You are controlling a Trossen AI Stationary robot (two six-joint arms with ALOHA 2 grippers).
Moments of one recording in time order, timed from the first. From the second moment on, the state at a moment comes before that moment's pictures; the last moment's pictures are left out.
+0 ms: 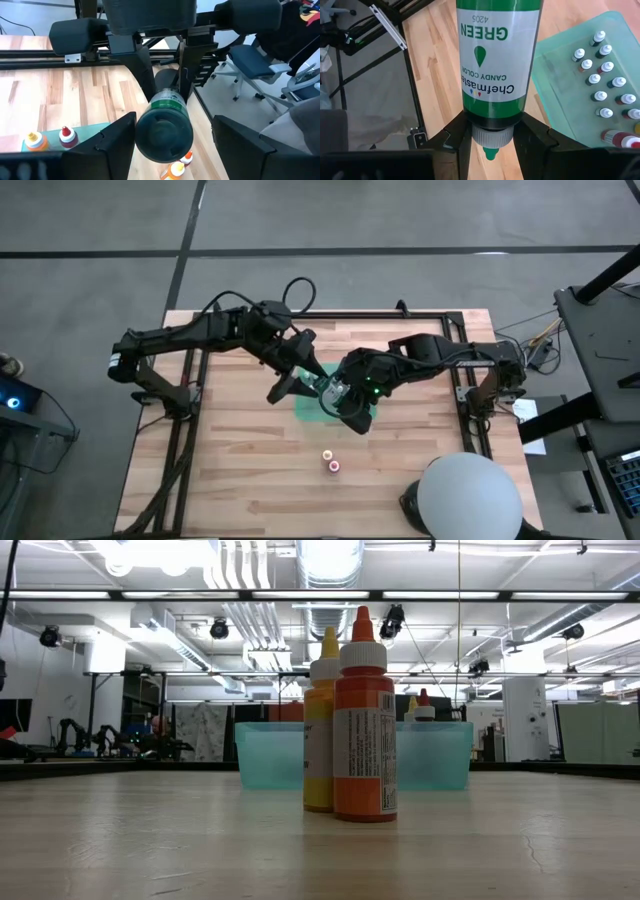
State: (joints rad) left arm 0.10 1.47 1.67 -0.69 0.50 0.02; right arm 0.14 1.76 2.04 -1.20 -0.08 0.62
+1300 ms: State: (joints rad) left arm 0.10 1.48 1.67 -0.68 0.51 -0.01; right arm 0.14 1.75 2.04 -1.18 -0.08 0.62
